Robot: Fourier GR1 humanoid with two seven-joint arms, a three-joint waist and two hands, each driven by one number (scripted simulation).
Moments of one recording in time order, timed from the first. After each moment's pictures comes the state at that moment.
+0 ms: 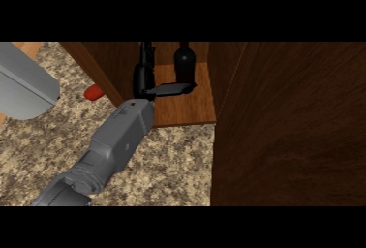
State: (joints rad) left arm -1.08 0.00 0.01 -0.14 0.49 0.27 -0.87; right arm -0.10 -0.01 0.12 -2.41 -0.17 0.16 0.59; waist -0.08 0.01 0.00
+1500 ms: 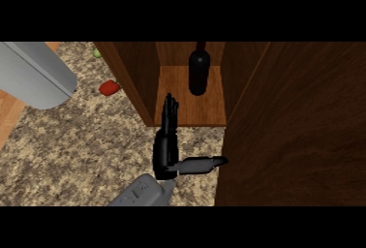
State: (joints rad) left arm -0.39 0.01 -0.70 -1.15 0.68 0.73 -0.73; right arm -0.08 -0.05 0.09 -2.45 -0.13 0.12 0.62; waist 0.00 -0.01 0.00
